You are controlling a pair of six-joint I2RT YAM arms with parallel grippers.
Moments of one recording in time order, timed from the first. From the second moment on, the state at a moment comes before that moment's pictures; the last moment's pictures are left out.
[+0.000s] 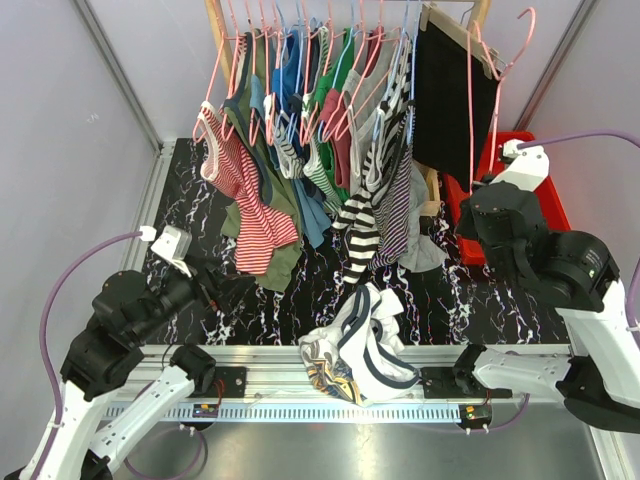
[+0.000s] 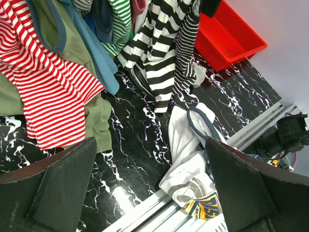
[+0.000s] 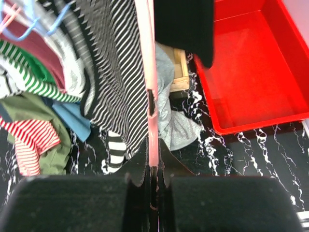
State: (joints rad) left arm -0.56 0.40 0.96 -0.76 0.13 -0.32; right arm 0.86 1.07 1.74 -1.22 0.86 0.62
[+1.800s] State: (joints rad) left arm -0.56 0.36 0.96 -0.77 0.13 -0.33; right arm 0.44 1.62 2.27 -1.17 0.34 0.40
